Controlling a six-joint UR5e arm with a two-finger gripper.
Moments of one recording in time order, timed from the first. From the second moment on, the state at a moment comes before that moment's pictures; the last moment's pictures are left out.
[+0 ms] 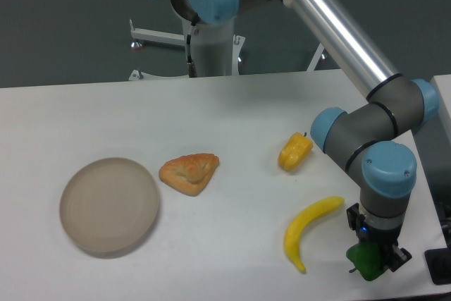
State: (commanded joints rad) arm 2.36 -2.56 -0.65 -1.21 1.62 1.54
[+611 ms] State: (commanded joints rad) arm 2.34 -2.44 -0.79 -1.22 1.56 1.41
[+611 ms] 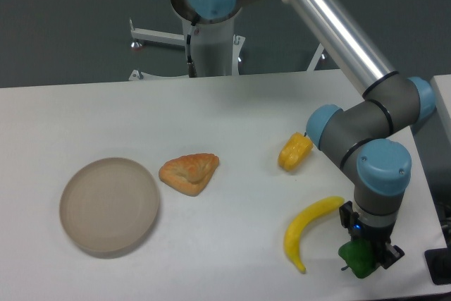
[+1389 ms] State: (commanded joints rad) arm 2.12 -2.25 -1.09 -1.21 1.49 0.75
